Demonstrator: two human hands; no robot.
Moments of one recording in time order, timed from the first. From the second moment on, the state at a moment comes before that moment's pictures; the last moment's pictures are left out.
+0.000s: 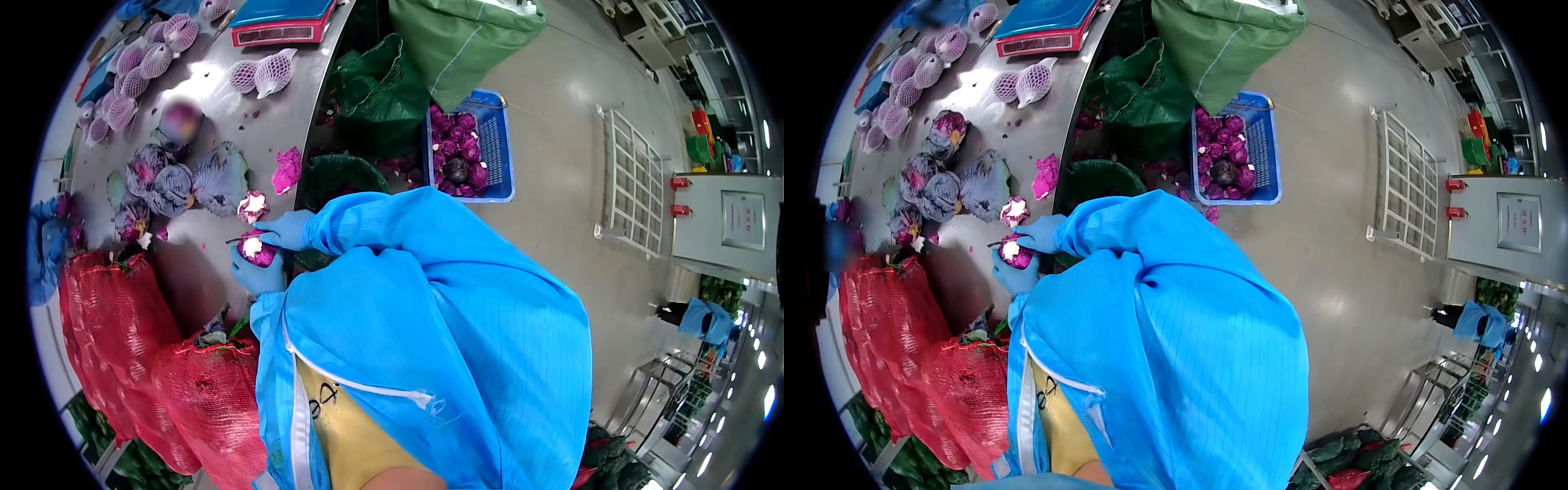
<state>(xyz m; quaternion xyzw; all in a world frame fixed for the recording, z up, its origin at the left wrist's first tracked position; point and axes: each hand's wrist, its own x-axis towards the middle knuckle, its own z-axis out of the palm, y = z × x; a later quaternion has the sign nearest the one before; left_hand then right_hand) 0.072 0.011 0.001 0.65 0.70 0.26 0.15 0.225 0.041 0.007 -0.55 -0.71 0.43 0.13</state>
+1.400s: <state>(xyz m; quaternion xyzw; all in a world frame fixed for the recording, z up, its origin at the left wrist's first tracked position) 0.085 0.010 0.020 0.60 0.74 0.22 0.18 0.232 0.053 0.014 -0.54 -0.68 0.49 0.08</state>
